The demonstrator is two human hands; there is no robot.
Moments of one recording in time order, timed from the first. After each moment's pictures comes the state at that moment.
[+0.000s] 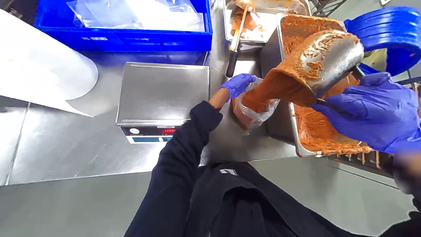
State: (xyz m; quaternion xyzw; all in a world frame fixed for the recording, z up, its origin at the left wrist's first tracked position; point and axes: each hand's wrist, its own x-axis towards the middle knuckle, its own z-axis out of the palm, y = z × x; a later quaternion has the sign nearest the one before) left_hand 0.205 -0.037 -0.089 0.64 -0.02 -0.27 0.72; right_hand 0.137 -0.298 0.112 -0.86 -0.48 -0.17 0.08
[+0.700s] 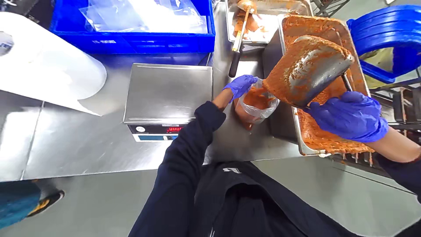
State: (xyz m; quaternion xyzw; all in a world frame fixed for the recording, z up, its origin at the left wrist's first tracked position) left_hand 0.204 -0.039 -0.112 0.64 -0.07 -0.24 0.72; right_hand 0.140 -0.322 0.064 -0.76 -0.58 -0.29 -0.10
